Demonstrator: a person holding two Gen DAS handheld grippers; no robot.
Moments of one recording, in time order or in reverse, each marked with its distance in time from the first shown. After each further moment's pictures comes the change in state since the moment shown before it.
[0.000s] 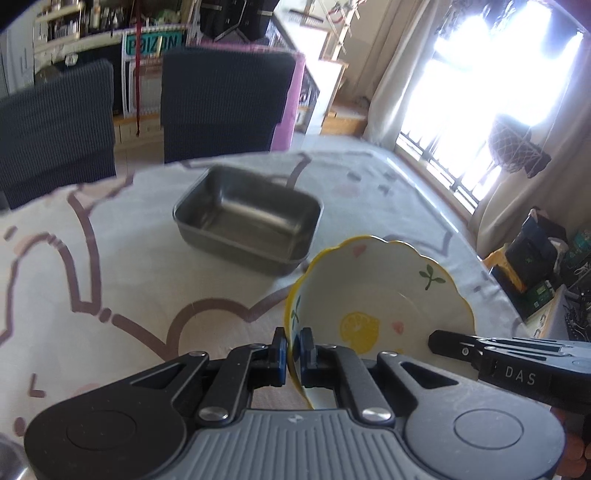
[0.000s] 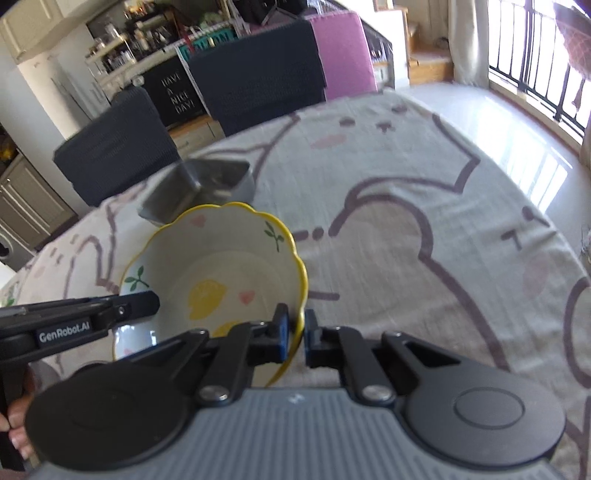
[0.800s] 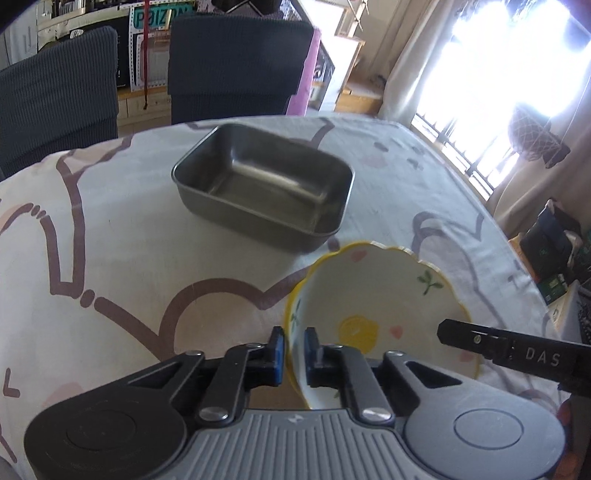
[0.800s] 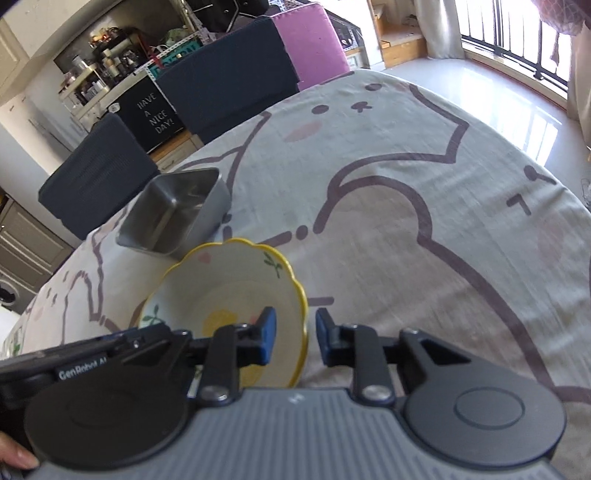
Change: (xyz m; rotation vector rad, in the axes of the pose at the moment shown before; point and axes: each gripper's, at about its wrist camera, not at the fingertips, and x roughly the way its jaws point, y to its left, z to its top) left arm 0.062 0.021 -0.003 -0.033 0.104 0.027; right arm 0.028 -0.020 0.000 0.156 0.012 0.007
